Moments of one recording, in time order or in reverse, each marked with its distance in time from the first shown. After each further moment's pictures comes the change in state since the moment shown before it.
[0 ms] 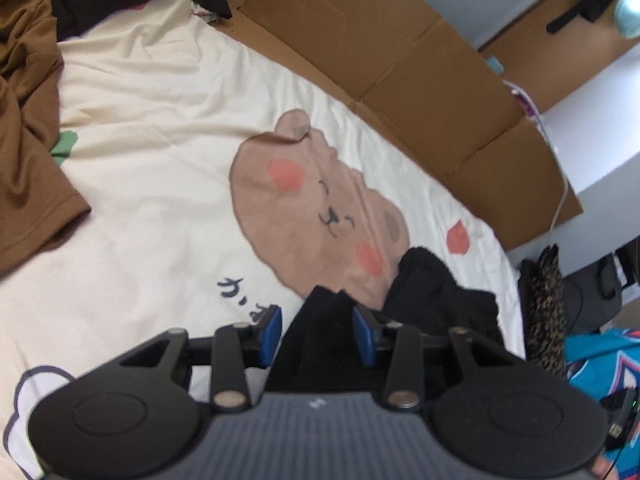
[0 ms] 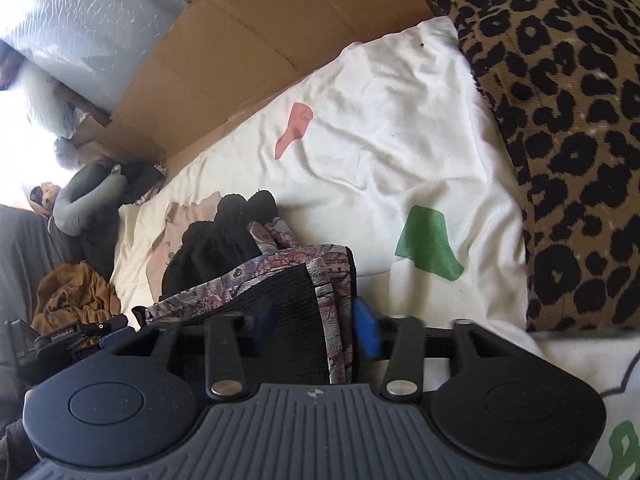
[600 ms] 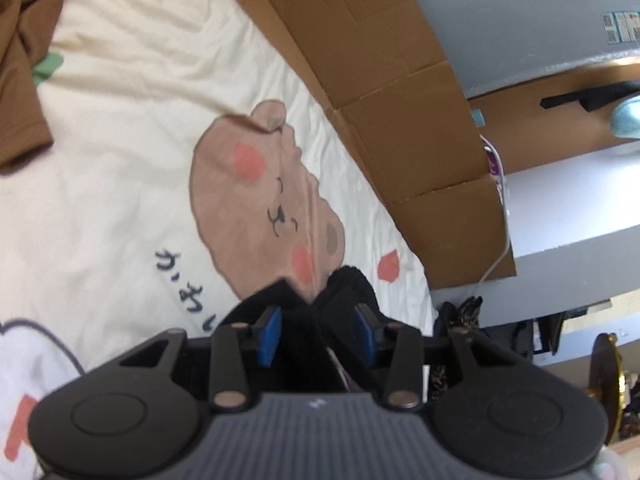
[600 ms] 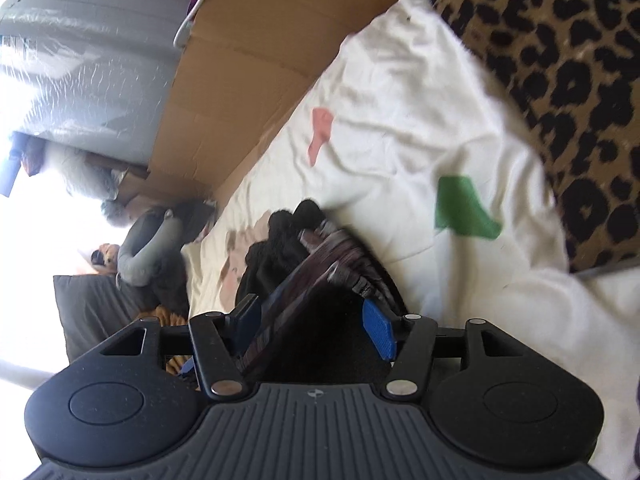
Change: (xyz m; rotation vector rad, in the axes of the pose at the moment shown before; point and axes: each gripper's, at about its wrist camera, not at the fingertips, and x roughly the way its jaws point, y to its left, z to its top) left arm -0.007 0.008 0.008 -0.270 -0.014 -0.237; right arm -0.018 -0.016 -0.003 0.265 0.000 0.209
